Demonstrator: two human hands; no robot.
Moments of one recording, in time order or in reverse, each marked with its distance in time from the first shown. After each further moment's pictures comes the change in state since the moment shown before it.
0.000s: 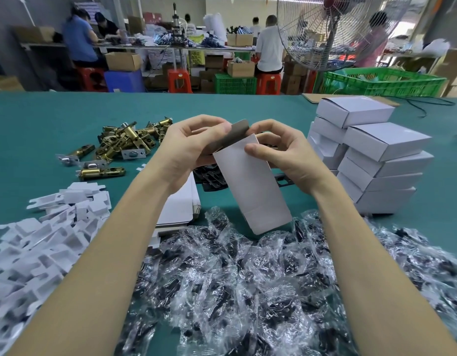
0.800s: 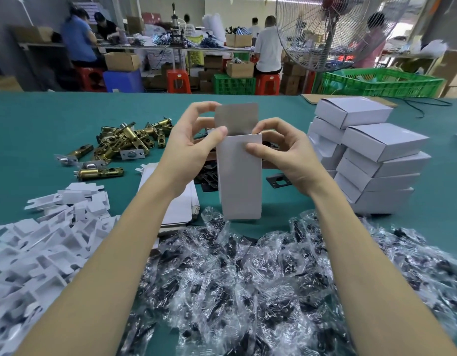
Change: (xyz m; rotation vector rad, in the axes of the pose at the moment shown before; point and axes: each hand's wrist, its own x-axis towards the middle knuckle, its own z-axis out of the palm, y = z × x) left_hand 0.000 -0.012 0.004 0.155 0.008 0.241; right_hand -0.001 0.007 -0.002 0.076 0.044 -0.052
